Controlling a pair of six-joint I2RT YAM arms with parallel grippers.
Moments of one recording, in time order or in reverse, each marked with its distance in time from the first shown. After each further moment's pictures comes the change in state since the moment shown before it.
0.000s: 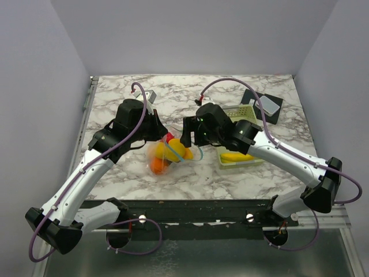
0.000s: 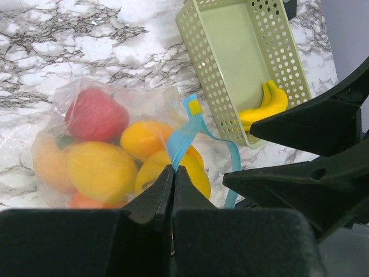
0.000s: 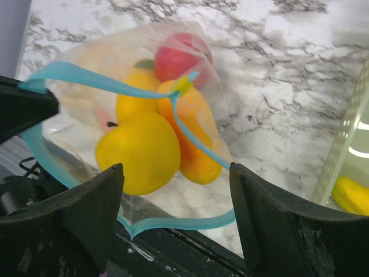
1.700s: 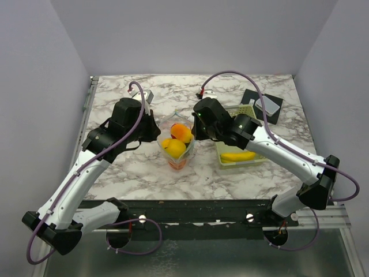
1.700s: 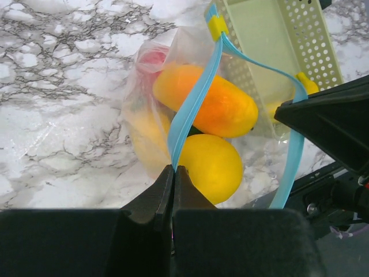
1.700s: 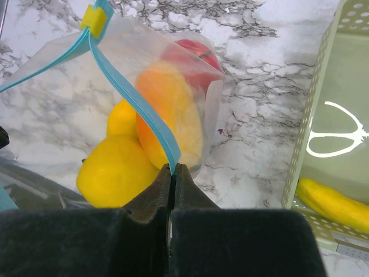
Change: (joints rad) left arm 0.000 -0.008 0.084 -0.138 -0.072 0.091; right arm 0.000 0.043 0.101 -0.105 0.146 -0.011
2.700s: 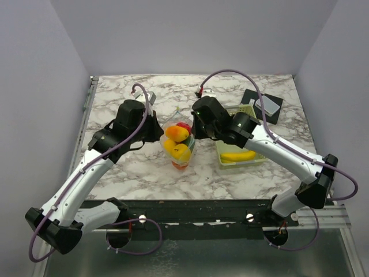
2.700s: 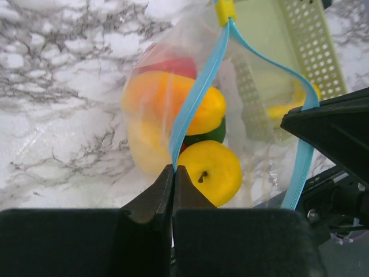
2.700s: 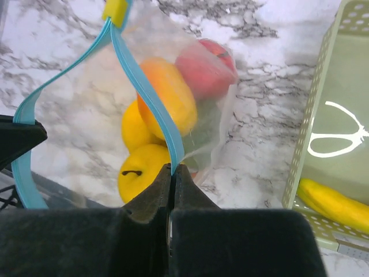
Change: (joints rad) left arm 0.000 0.013 -0.121 0.092 0.009 -0.016; right arm 0.000 0.026 0.007 -0.018 -0.005 0.006
